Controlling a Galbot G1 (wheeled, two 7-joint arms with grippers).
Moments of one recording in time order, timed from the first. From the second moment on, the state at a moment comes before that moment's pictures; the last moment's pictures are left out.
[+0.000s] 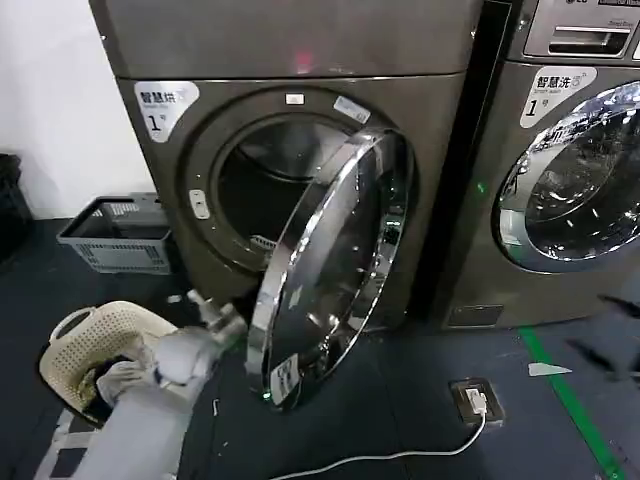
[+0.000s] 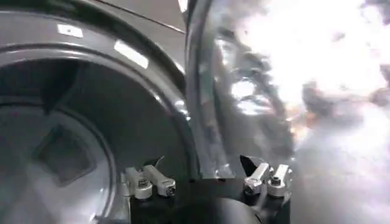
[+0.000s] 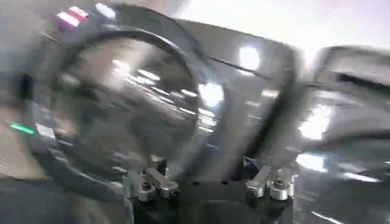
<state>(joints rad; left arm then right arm) 0.73 -1.18 -0.13 -1.61 -0.33 -0.13 0.50 -1.72 0.91 1.50 1.65 0.70 0.59 -0.96</state>
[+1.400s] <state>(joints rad) 0.27 -1.58 0.39 -1.18 -0.22 -0.14 0.44 -1.74 1.38 2.12 1.58 0.15 0.39 0.05</state>
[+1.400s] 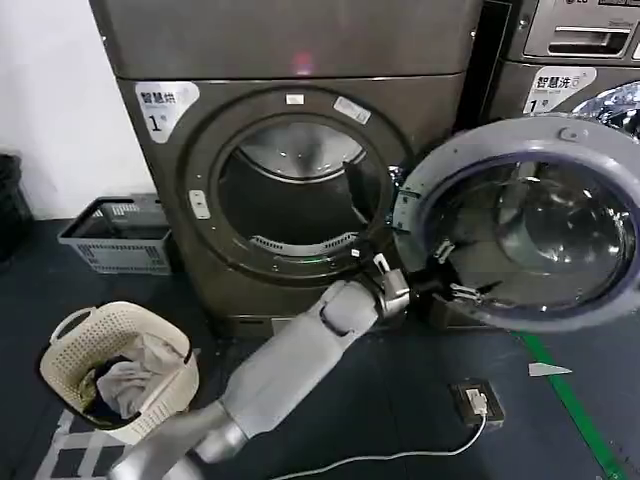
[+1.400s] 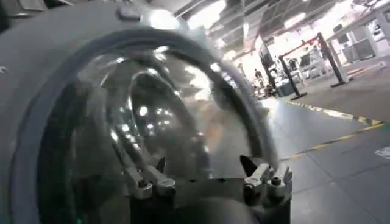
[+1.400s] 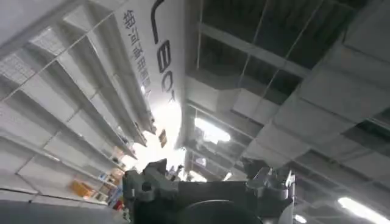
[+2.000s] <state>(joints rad) 0.26 -1.55 0.43 -1.20 -0.17 -0.06 0.43 -1.74 1.33 2.13 1.39 0.06 0.16 0.22</state>
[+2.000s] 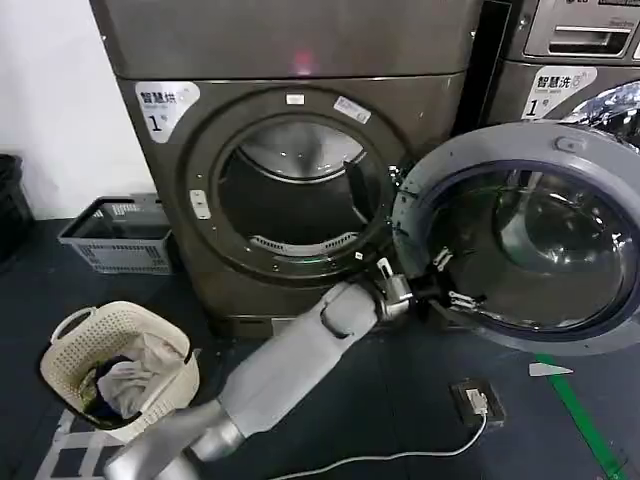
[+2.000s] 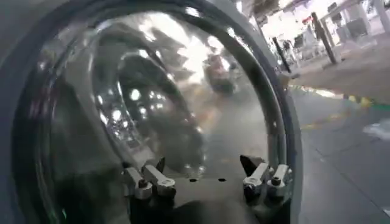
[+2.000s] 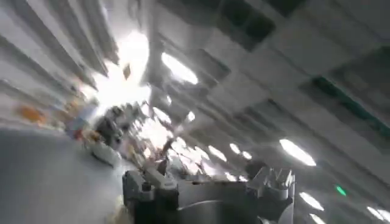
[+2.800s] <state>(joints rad) -0.26 -0.86 0.93 -1.42 0.47 -0.58 0.65 -1.67 1.19 2.02 1.25 0.02 0.17 0.15</state>
